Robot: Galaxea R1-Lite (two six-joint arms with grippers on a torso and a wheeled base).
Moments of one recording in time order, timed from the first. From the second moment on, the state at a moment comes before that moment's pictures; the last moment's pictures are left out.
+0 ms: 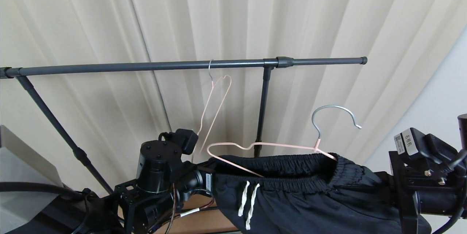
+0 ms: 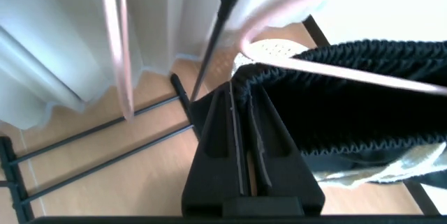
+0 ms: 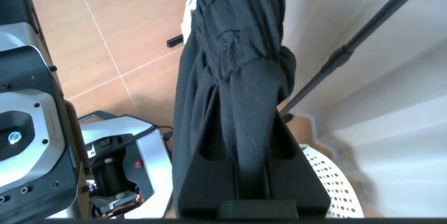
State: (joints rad) left arm -0.67 1.89 -0.51 -0.97 0.17 -0.25; right arm 0.31 1.30 -0.56 -0.14 0.61 -0.48
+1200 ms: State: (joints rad) left arm -0.59 1.88 -0.61 -0.96 0.17 -0.16; right arm 0.30 1.30 -0.52 -0.13 0.61 -0.54
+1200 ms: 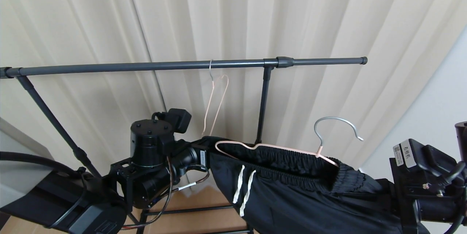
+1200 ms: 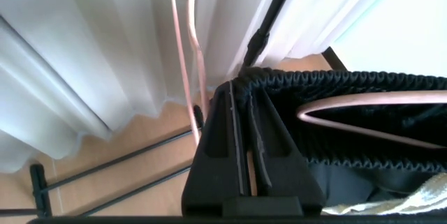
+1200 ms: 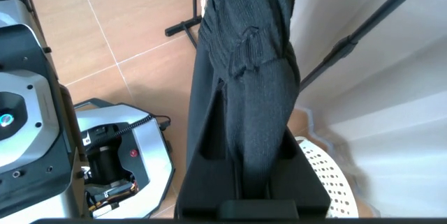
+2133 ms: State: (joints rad) left arm -0.66 1.78 -0.64 -0.90 0.18 0.08; right arm 0.29 1.34 -0.55 -0.14 0.54 -0.53
